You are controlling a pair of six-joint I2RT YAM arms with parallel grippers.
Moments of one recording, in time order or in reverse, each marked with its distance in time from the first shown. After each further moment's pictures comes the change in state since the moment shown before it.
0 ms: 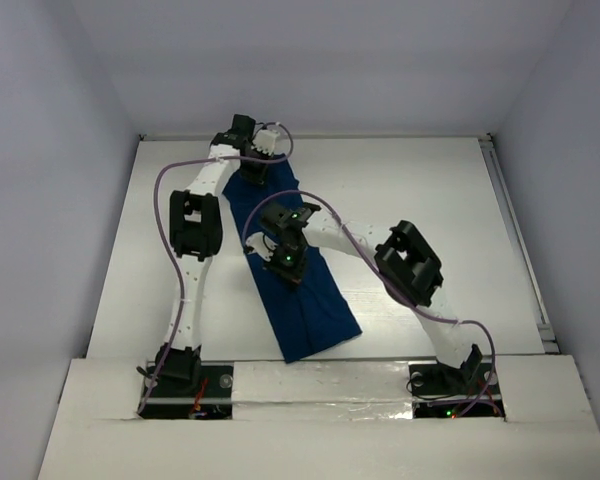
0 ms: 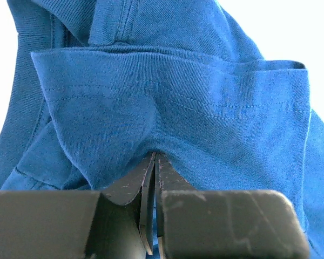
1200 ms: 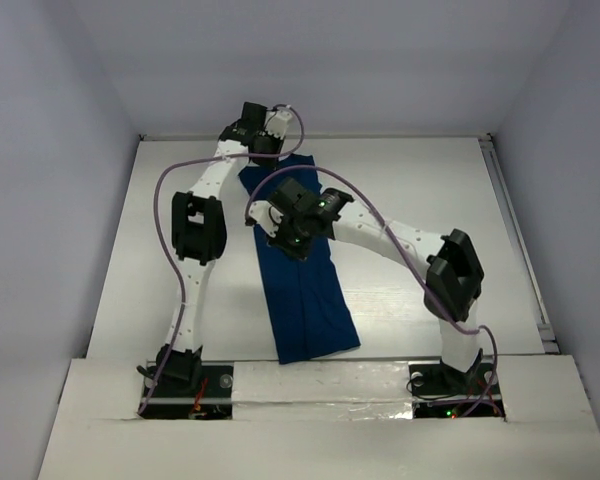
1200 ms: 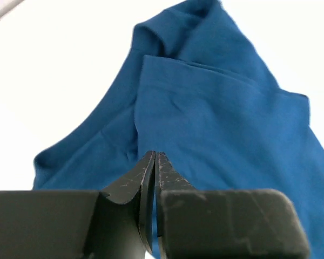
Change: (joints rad) left arm -0.076 -0.023 0.072 0.123 -0.057 -0.074; right arm 0.008 -0.274 -0.037 0.087 0.194 -0.017
